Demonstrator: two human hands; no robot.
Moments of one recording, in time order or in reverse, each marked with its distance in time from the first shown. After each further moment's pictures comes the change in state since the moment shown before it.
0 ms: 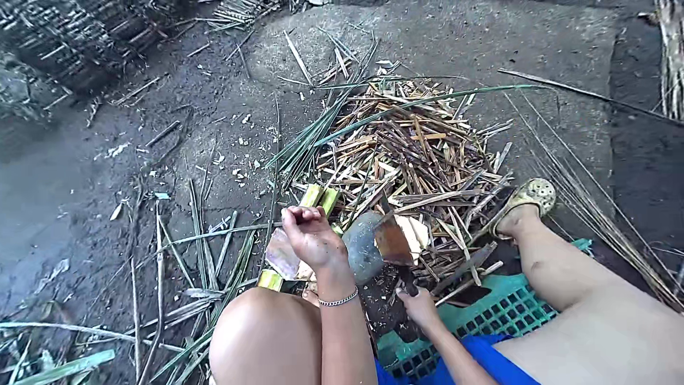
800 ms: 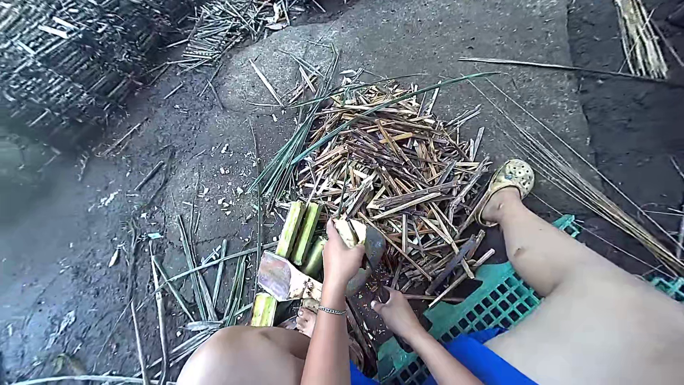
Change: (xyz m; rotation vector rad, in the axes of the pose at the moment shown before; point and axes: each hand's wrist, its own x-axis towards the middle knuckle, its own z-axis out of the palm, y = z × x) left_hand -0.017 -0.056 -0.016 1.596 -0.726 -0.427; right_hand -0.024 -0.041 0.007 -0.022 -0.225 -0.074
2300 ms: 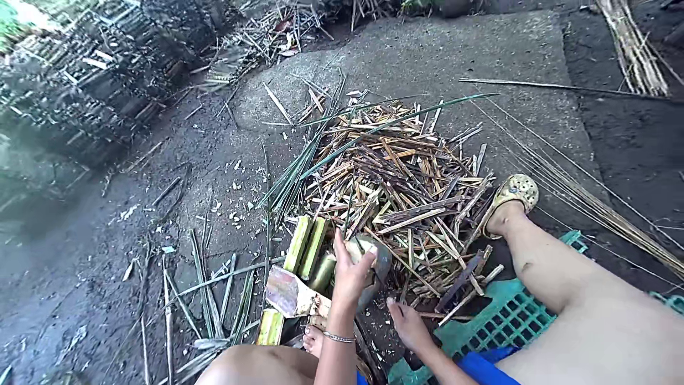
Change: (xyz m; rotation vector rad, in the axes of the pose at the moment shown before) left_hand -0.014 -0.015 0.009 -0.536 0.011 0.247; right_hand 0.021 0.040 -0.001 0.023 0.081 -0.133
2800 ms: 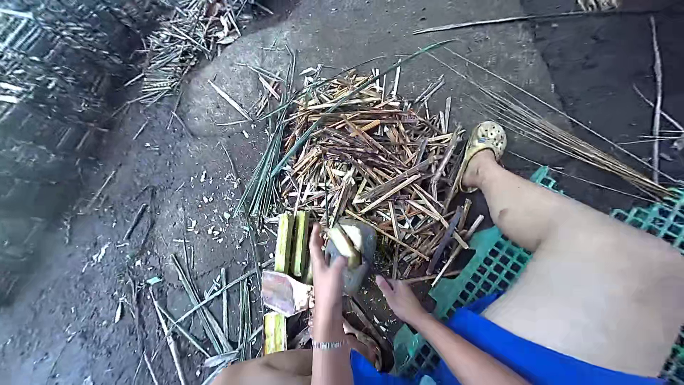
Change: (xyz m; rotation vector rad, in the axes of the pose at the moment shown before) left_hand -0.022 -0.006 -0.013 0.010 -0.029 0.100; right_hand -0.013 -0.012 0.004 0.080 0.020 -0.094
